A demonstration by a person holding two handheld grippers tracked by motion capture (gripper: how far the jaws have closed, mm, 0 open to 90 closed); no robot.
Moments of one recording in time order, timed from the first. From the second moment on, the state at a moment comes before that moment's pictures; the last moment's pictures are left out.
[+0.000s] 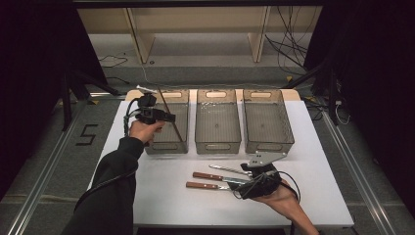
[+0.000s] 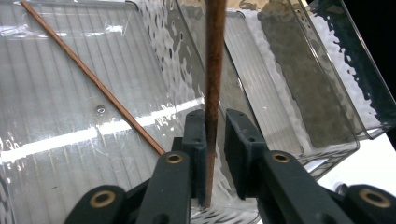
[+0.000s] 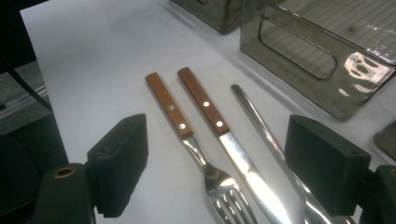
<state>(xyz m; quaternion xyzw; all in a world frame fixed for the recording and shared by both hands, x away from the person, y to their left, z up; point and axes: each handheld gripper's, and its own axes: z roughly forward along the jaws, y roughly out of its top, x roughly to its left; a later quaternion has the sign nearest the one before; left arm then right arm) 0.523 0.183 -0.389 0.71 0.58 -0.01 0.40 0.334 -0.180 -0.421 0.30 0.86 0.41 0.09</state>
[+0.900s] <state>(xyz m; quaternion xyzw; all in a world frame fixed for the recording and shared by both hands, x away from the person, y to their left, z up) 0.511 0.176 -0.377 0.72 0.57 0.02 0.40 0.335 -0.181 -0.420 0.30 0.86 0.41 0.09</state>
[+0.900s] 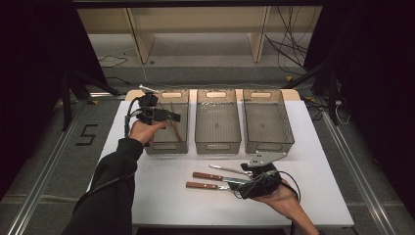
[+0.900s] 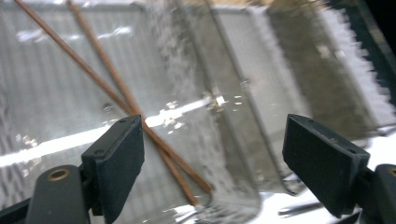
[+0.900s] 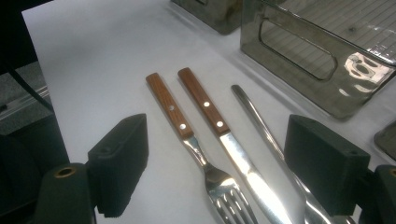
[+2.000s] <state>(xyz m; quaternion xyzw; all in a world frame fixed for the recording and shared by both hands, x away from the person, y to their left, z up) 0.378 0.189 -0.402 0.74 0.42 0.08 0.52 0.363 -0.179 -0.406 0.31 0.87 0.38 0.09</state>
